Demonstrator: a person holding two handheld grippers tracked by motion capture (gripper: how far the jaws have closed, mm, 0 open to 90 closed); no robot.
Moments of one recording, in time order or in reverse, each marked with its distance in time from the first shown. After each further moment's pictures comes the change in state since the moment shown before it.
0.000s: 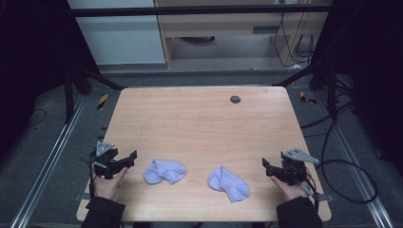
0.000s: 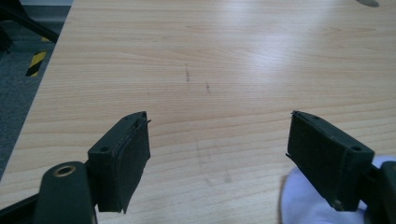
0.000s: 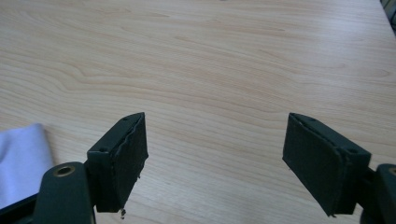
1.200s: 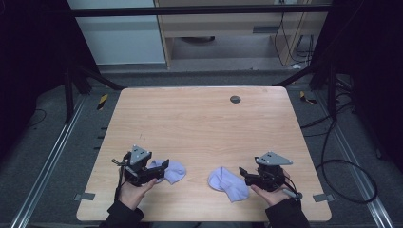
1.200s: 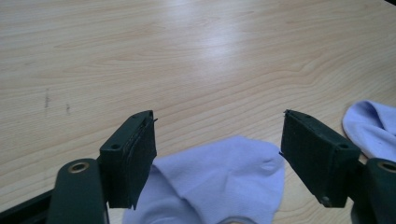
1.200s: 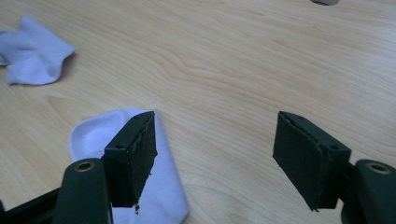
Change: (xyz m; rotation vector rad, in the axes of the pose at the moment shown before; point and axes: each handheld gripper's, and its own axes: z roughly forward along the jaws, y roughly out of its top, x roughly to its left) left arm -0.100 0.003 -0.008 0.019 -0.198 0.189; right arm 0.071 0.015 -0.004 0.064 0.174 -0.153
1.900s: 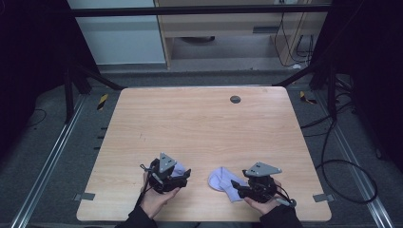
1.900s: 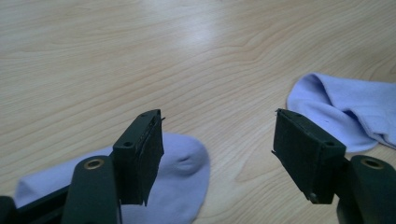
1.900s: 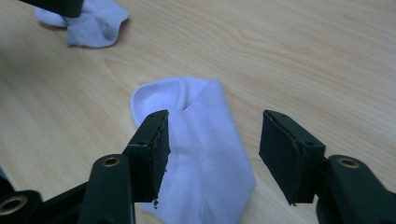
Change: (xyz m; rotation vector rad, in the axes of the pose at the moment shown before) left arm -0.061 -0.008 0.031 0.067 -0.073 0.077; right arm 0.030 -0.012 0.000 0.075 0.117 -0.058
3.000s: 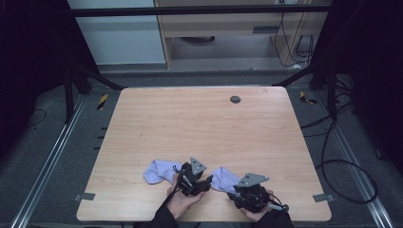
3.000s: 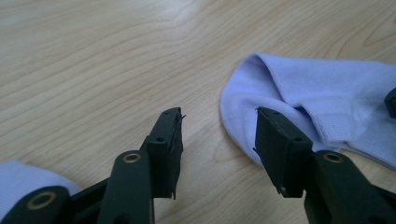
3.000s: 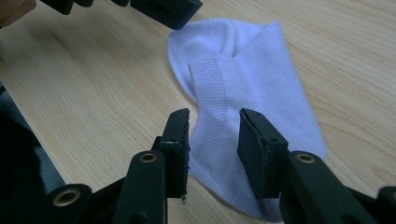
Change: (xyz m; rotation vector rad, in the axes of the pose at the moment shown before) left arm -0.056 0.003 0.053 0.111 -0.062 0.061; right arm 0.020 -0.021 0.017 0.133 0.078 -0.055
